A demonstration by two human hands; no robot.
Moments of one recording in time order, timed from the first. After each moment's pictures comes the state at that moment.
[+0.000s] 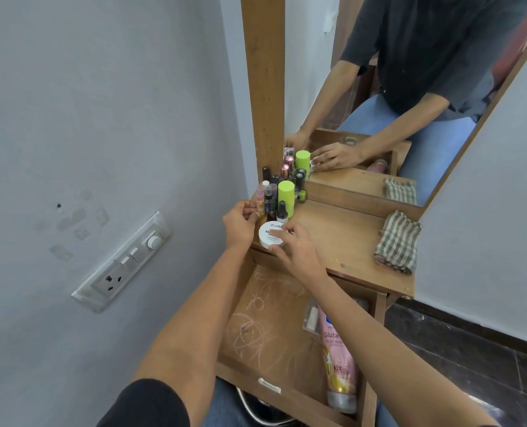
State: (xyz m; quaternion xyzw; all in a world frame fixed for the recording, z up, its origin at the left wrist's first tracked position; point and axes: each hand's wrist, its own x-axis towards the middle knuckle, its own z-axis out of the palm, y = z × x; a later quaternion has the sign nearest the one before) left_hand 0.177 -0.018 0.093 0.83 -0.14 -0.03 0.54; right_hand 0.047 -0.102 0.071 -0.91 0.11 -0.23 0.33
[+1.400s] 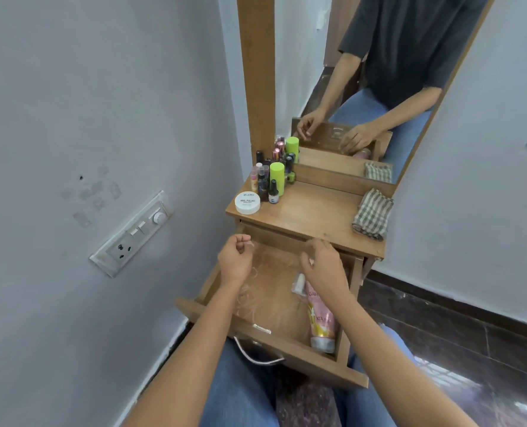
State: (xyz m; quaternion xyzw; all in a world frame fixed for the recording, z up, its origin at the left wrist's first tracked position) left_hand 0.050 0.058 0.073 0.82 -0.06 -0.09 0.56; right_hand -0.073 -0.084 0.078 -0.90 0.25 -0.20 0.30
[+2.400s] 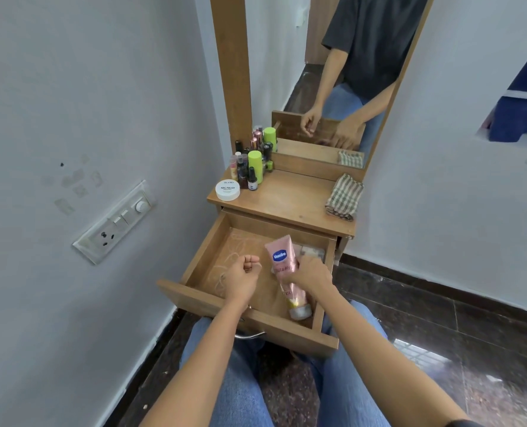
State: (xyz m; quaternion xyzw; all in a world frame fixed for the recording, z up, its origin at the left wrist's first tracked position) left_hand -0.039 0.063 0.052 0.82 -0.09 -0.20 0.53; right_hand -0.114 -0.077 0.071 -0.87 0.37 0.10 0.31
